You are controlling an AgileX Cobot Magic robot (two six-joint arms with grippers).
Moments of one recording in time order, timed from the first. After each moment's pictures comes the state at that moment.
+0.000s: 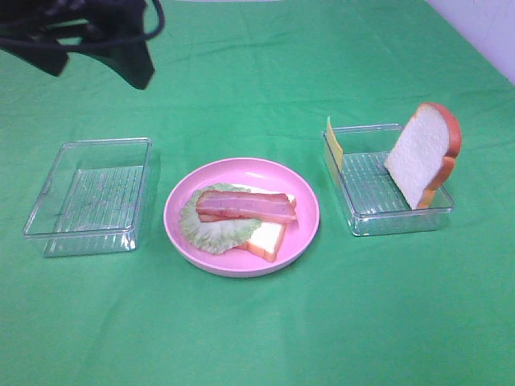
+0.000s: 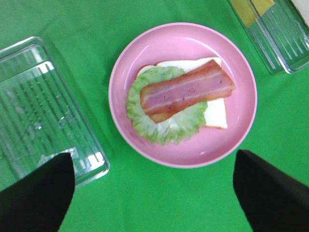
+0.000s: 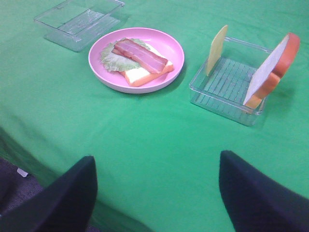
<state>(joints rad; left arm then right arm) -0.56 1.47 -1.40 -0.02 1.04 -0.19 0.51 -0.01 -0.51 0.11 1.06 -0.14</state>
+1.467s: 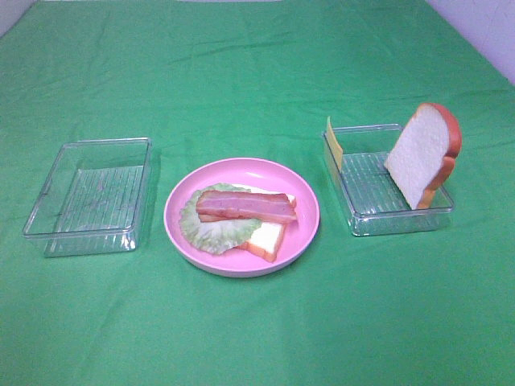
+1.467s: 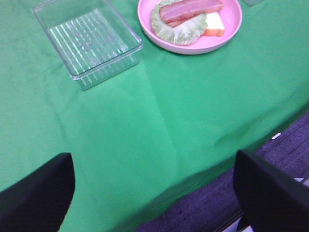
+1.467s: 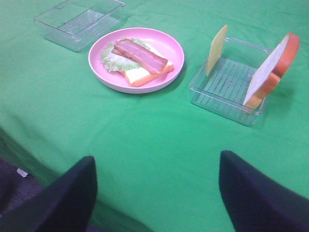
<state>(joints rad) -0.56 0.13 -0.55 -0.01 1.13 -0.04 0.51 -0.01 -0.51 0.11 1.06 -0.14</state>
